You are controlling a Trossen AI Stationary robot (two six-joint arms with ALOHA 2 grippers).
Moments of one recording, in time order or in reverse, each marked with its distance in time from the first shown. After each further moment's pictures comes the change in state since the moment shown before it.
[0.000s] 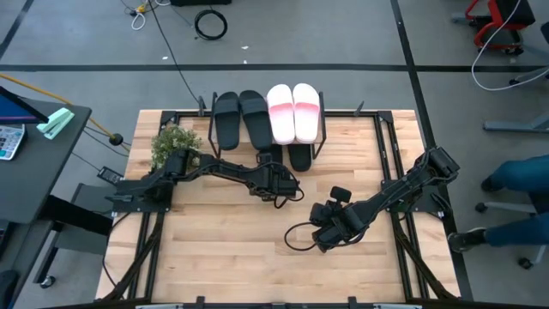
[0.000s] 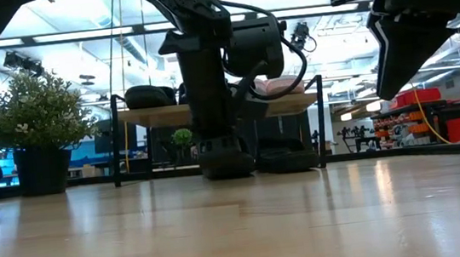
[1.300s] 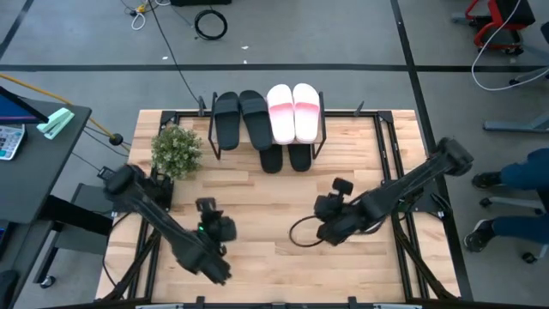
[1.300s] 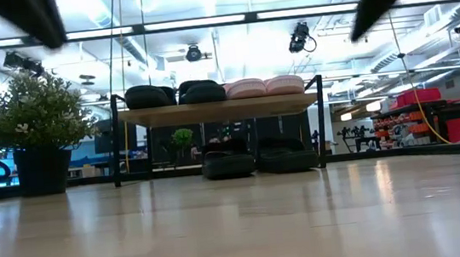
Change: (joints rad) left arm -0.694 -0.339 -0.012 -0.751 0.020 -0.800; right arm 0.002 -0.138 0.045 0.015 0.074 -0.088
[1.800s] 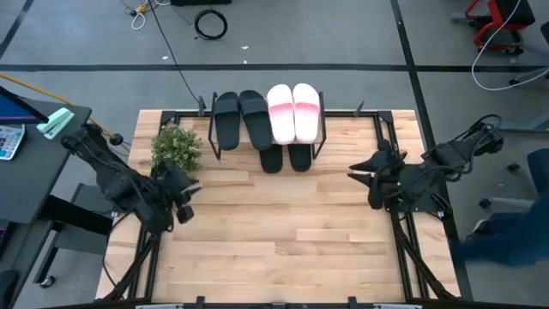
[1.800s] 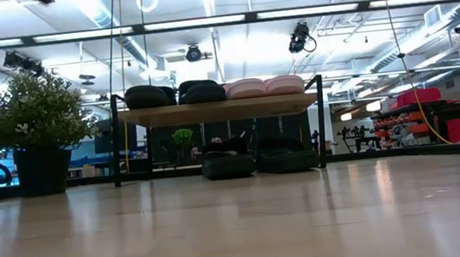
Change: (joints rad) left arm -0.023 -0.733 -0.305 0.142 -0.116 -0.171; right arm 0.006 -0.688 -0.130 0.093 0.114 -0.224
